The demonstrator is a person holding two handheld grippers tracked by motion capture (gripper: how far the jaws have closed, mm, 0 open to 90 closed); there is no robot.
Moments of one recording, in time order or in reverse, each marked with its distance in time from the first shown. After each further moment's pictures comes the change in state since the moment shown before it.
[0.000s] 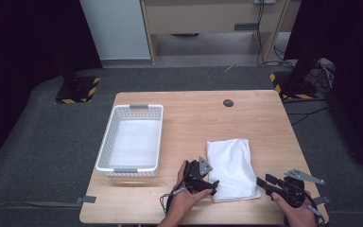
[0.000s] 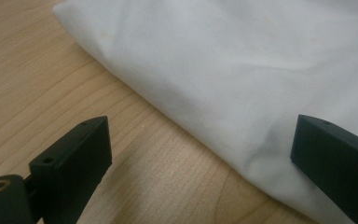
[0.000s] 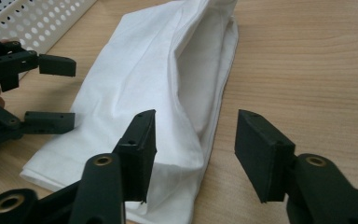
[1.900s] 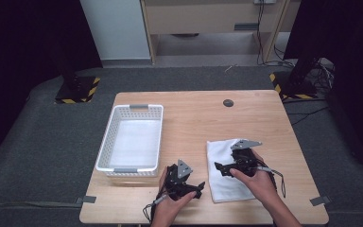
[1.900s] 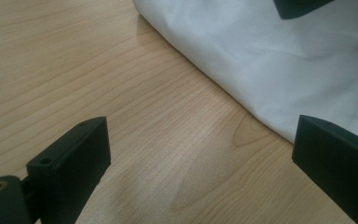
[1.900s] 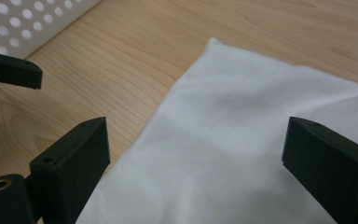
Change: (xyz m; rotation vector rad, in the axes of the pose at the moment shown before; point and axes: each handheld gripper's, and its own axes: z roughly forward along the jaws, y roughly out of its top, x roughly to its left) left arm 0.016 -0.026 -0.054 -0.042 0.032 -0.167; right arm 0.080 0.072 0.107 0.182 0.057 -0.313
